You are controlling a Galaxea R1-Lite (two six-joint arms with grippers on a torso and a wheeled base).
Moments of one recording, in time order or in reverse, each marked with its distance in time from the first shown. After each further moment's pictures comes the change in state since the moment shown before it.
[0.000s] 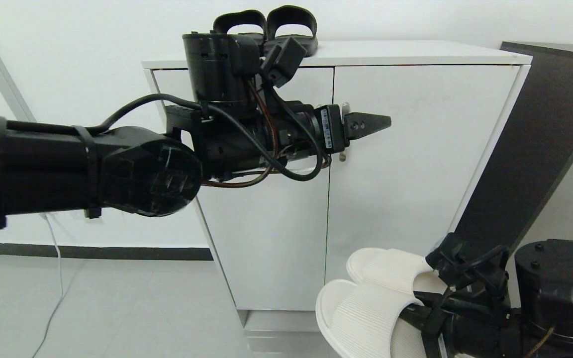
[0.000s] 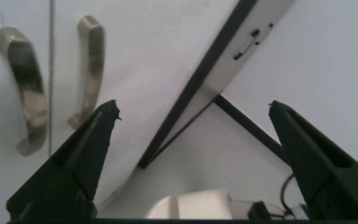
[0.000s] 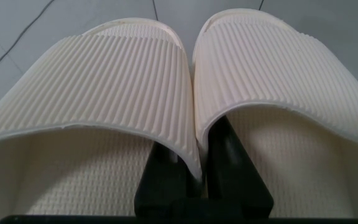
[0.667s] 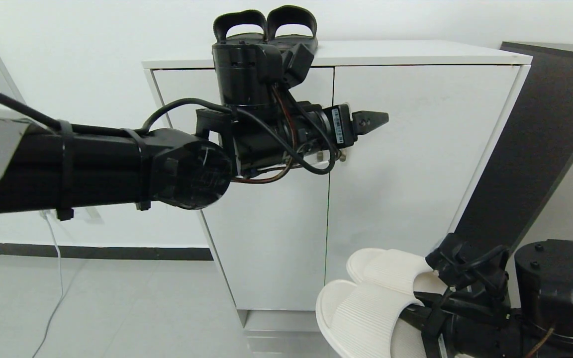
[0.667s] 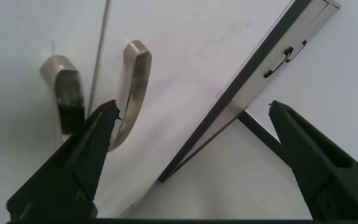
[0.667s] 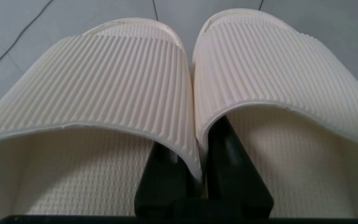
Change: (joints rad) left arm -0.004 0.095 -0.108 -0.001 0.126 0.009; right arm 0.000 0.000 0.001 0.000 -0.001 0.000
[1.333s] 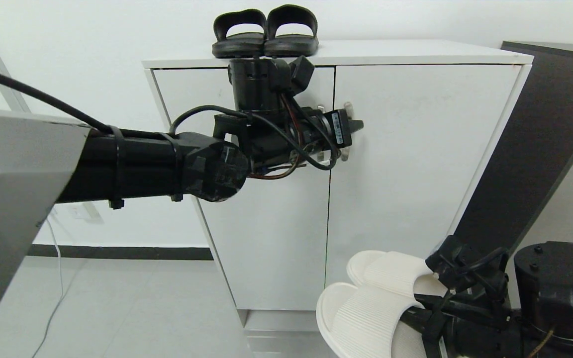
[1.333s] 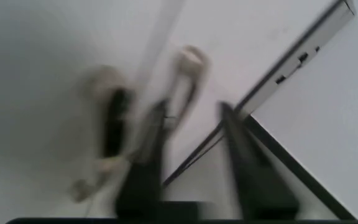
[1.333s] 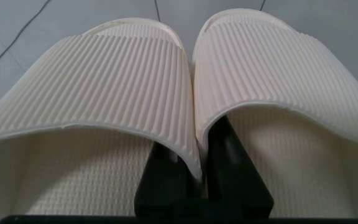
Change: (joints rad) left arm 0.003 0.081 -0.088 0.014 -0.001 -0.011; right arm 0.000 0.001 0.006 0.001 0.006 0.000
